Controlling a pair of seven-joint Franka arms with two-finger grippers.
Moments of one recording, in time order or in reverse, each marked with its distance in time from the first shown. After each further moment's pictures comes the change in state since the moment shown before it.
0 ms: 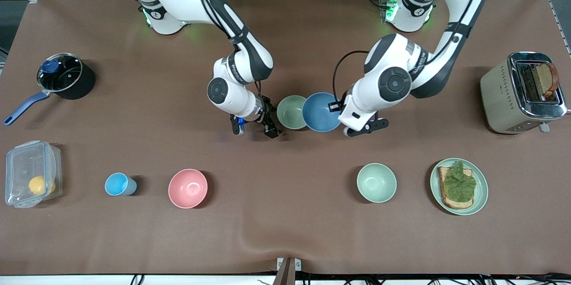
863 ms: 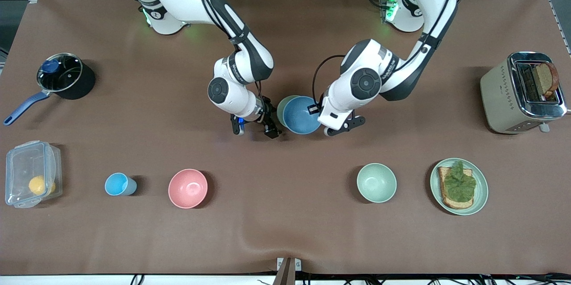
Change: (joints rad) left arm -0.087 0.074 -0.001 -0.019 -0.015 0.156 -0.134; right arm 0.000 0.001 -0.002 0.000 0.002 0.007 0.000
